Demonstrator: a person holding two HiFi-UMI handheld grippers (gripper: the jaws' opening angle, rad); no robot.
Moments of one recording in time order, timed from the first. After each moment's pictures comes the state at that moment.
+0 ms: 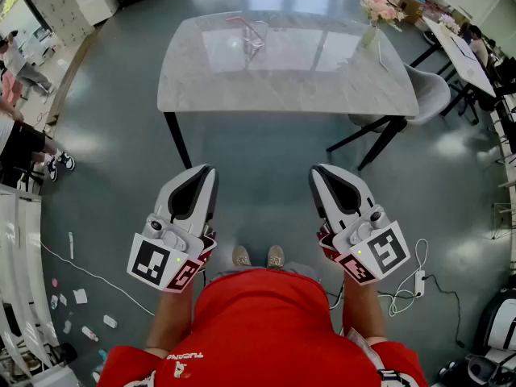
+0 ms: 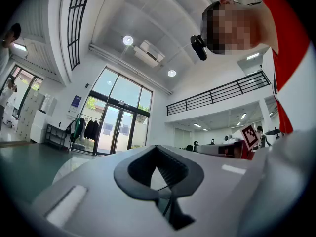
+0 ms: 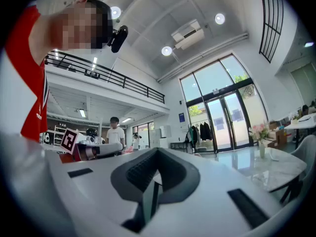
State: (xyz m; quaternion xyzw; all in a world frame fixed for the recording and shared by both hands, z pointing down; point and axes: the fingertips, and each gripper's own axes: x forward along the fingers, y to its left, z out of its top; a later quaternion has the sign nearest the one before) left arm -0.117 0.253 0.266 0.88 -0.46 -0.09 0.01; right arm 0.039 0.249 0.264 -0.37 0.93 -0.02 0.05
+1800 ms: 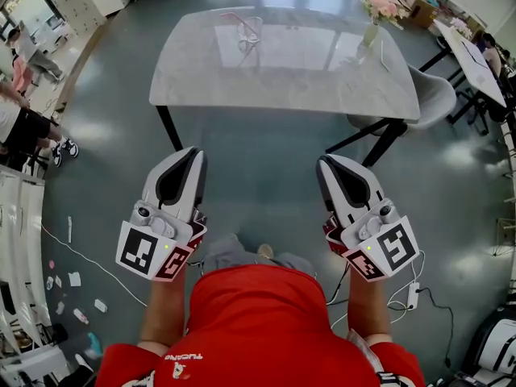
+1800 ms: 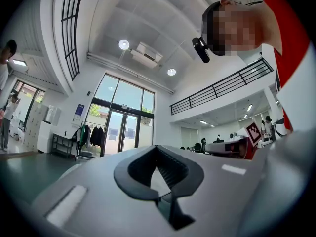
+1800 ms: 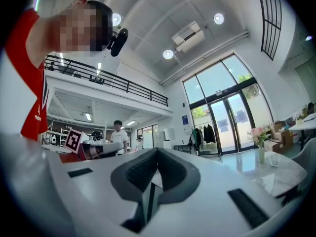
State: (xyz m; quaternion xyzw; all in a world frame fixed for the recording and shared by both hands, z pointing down) left arm -0.054 0.234 0.254 0.86 -0.50 -0.07 -0.03; right arm 0.123 0.228 0.258 -0.34 0.94 -0.01 0.06
